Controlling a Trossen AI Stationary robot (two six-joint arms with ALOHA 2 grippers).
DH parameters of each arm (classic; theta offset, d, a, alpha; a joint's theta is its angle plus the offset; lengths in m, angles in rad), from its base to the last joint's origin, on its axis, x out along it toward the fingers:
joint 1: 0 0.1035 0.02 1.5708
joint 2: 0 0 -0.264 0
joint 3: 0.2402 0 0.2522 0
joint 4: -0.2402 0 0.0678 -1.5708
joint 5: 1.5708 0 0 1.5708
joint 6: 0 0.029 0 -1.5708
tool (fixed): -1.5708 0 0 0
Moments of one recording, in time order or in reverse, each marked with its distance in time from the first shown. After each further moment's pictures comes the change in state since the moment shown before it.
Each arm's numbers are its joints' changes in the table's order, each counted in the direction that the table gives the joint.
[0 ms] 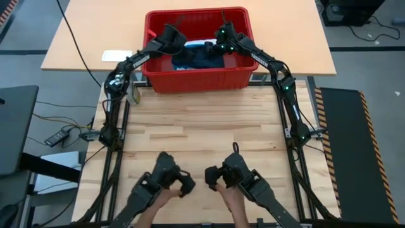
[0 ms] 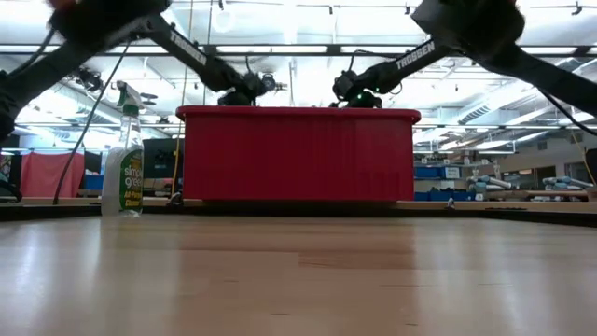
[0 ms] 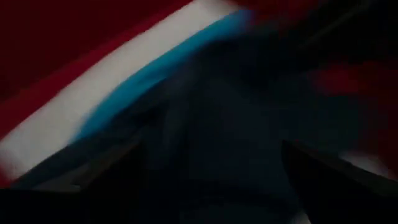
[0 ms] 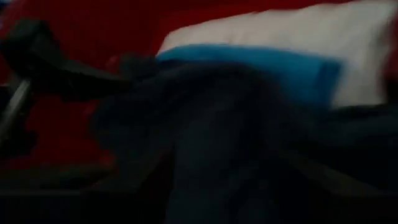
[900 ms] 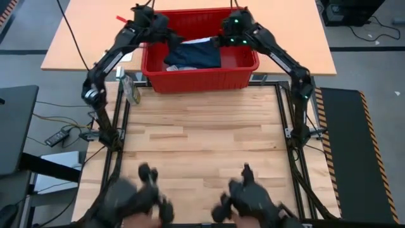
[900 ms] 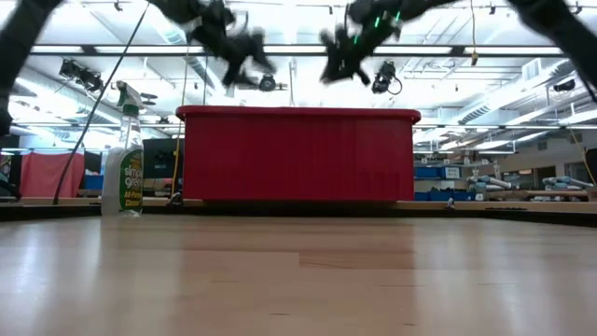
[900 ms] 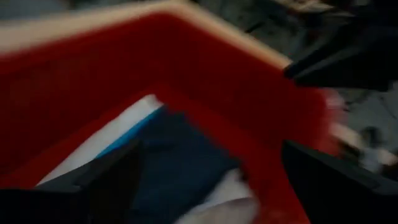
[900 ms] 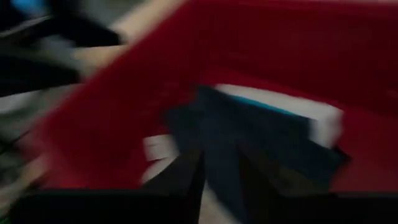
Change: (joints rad) left arm 0.052 0.323 -0.002 -0.102 -0.145 -0.094; right arm 0.093 0.305 -0.001 -0.141 -0.117 -0.273
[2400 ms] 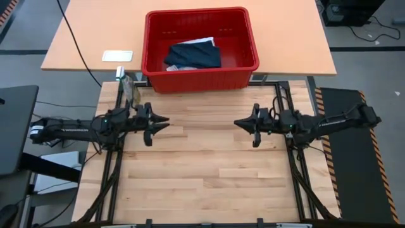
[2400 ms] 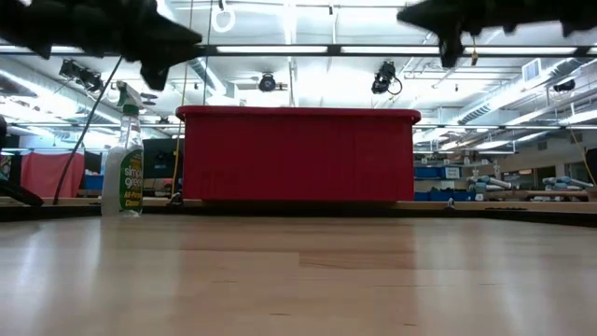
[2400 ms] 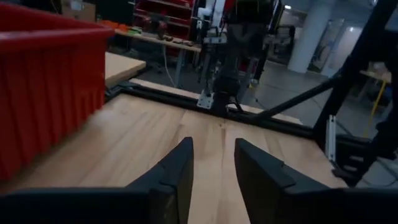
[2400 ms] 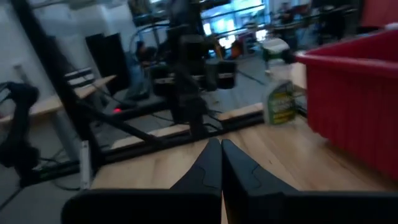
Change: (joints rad) left arm -0.922 1.200 -1.570 0.777 0.471 -0.163; right arm 0.872 1.180 -1.708 1.021 -0.342 -0.026
